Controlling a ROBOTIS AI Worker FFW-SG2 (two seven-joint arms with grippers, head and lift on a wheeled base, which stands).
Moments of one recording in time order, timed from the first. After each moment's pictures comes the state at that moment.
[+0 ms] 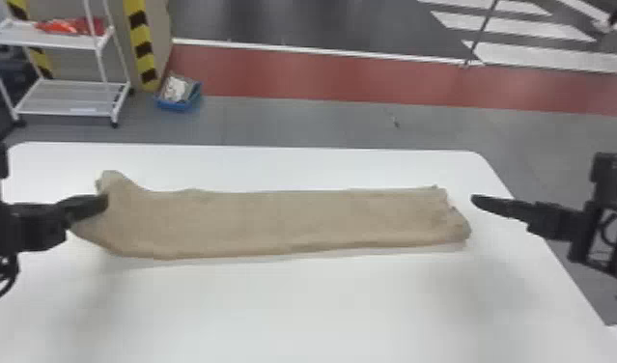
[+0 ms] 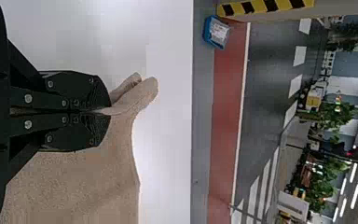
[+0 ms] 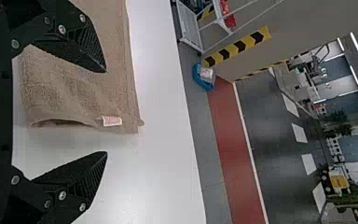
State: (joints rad) left arm -0.06 0.33 0.12 -1.77 0.35 0.84 -0.32; right arm -0.17 -0.42 -0.47 -1.51 -0.17 0.87 0.82
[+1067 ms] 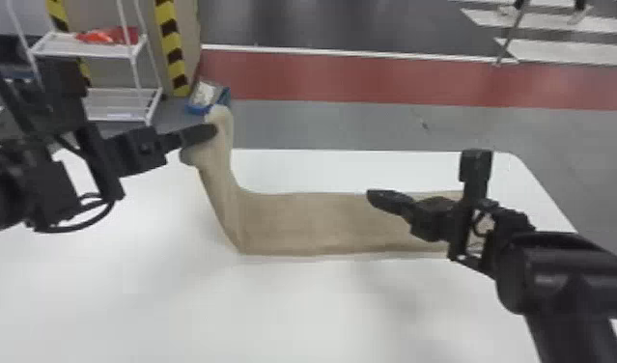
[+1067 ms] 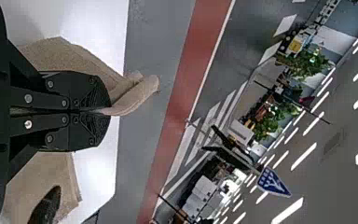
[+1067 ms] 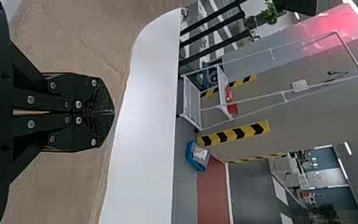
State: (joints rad) left arm -0.27 0.20 0.13 -1.86 0.78 1.09 -0.19; right arm -0.13 -0.17 -0.06 -1.63 -0.15 0.67 0.65
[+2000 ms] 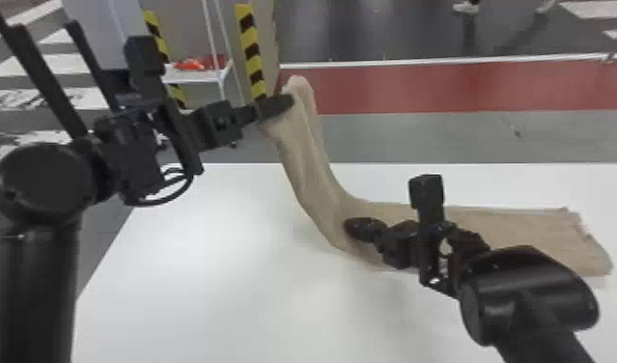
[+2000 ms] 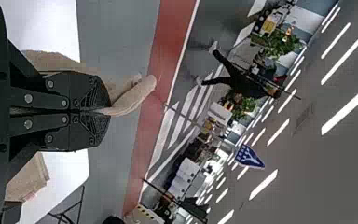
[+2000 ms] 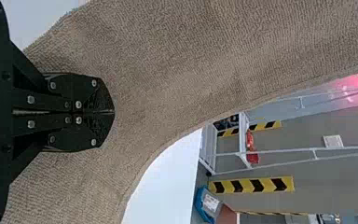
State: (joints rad) left arm -0.34 0.27 0.15 -1.91 0.92 1.09 -0.15; right arm -0.28 0.00 0.25 -1.31 -0.07 0.47 0.51
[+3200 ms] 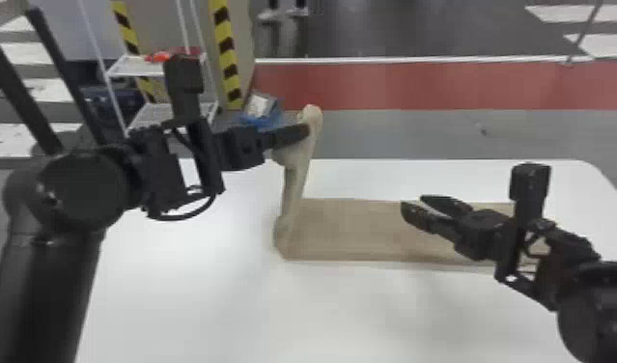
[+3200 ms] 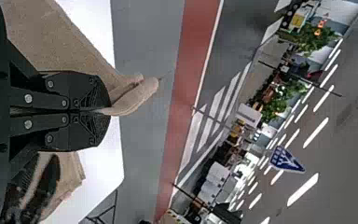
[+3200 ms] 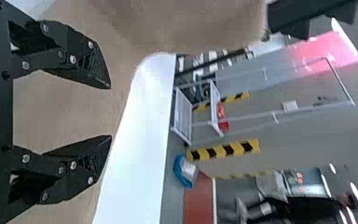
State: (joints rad) left arm -0.33 0.20 -0.03 -1.87 0.80 1.08 -0.11; right arm -0.06 -0.23 -0.02 -1.69 -0.26 0.53 0.55
